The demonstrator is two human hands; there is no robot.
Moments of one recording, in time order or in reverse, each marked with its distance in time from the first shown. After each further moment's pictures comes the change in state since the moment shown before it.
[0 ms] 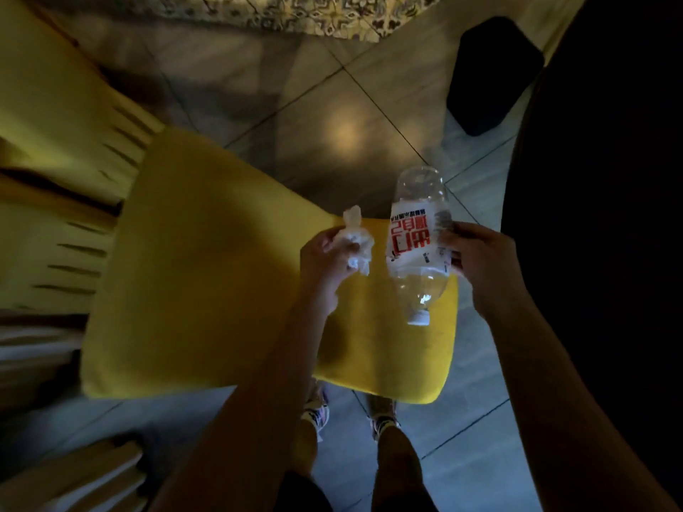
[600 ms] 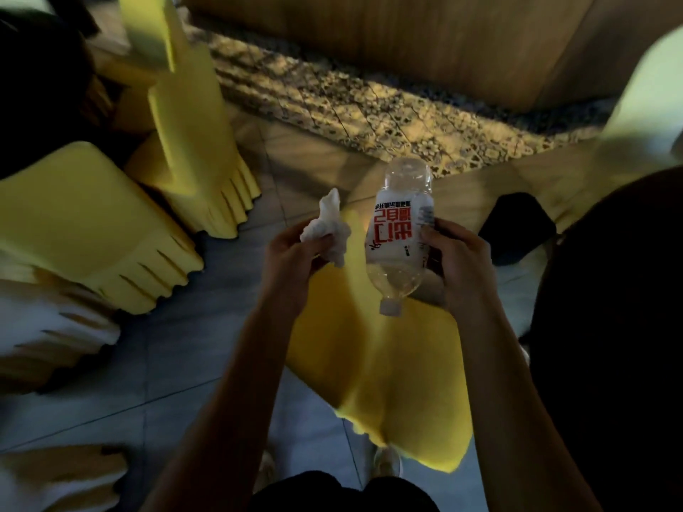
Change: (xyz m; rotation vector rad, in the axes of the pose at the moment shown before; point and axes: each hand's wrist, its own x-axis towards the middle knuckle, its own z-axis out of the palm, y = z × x) left_hand -0.152 0.145 -0.273 -0.394 -0.092 0.471; right_hand -0.186 -0.171 0.180 0.134 -0.209 -0.316
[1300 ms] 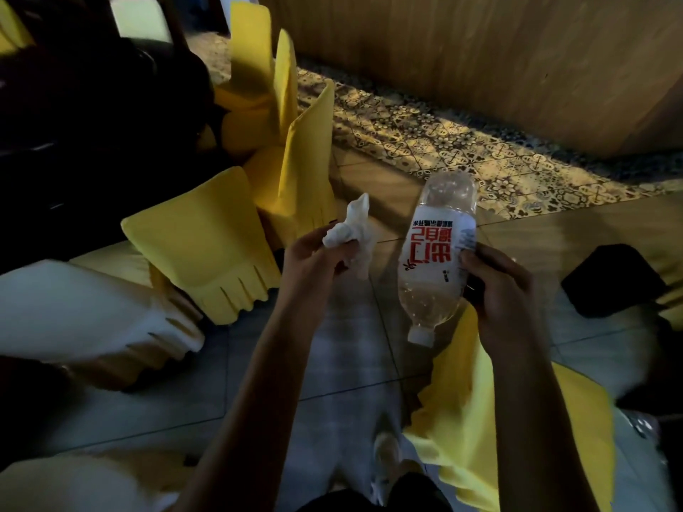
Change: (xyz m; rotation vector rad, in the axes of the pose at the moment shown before) left_hand 0.033 0.102 -0.310 -0.007 0.061 0.113; right_hand -0.073 0.028 0.297 0.092 -0.098 -0.141
